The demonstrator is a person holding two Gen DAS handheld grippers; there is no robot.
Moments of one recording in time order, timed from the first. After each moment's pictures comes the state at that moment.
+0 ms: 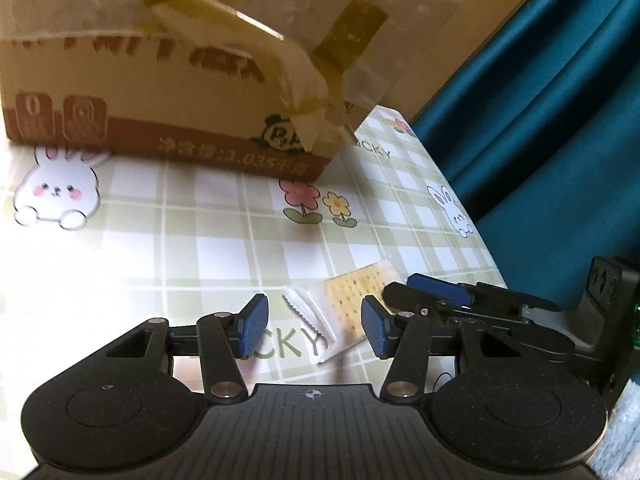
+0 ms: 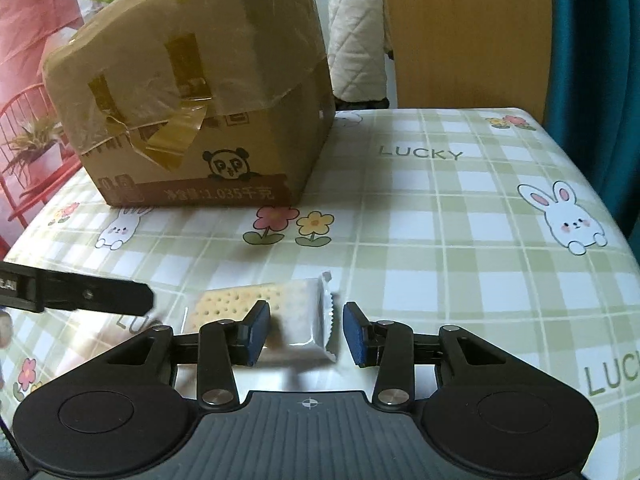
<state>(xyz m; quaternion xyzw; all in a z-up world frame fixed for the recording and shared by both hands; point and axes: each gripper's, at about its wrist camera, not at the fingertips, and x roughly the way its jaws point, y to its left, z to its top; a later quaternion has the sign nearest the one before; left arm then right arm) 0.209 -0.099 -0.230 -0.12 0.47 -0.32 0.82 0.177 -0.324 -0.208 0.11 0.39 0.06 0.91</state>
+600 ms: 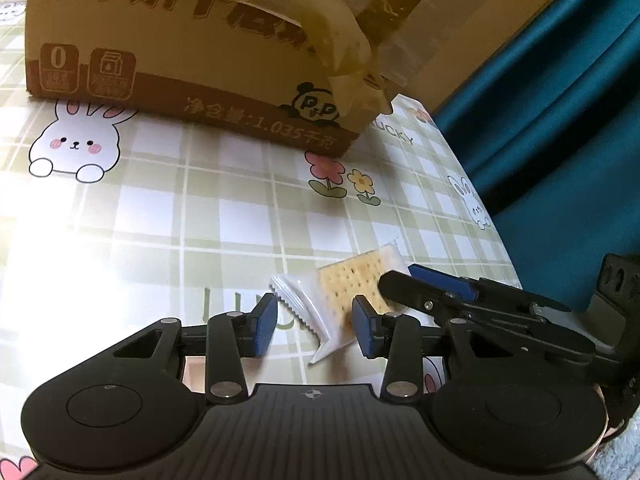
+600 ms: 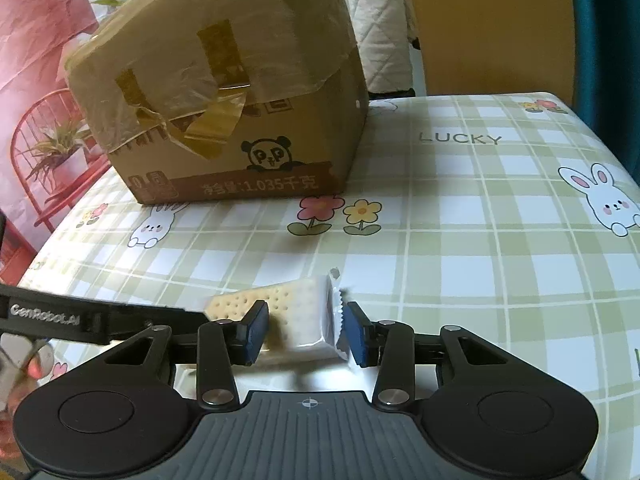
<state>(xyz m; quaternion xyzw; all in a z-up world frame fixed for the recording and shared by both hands) 0.205 -0.102 -0.252 -0.13 0.49 -0.30 0.81 0.183 -0.306 -0.211 0.13 0.40 0.09 0.90</state>
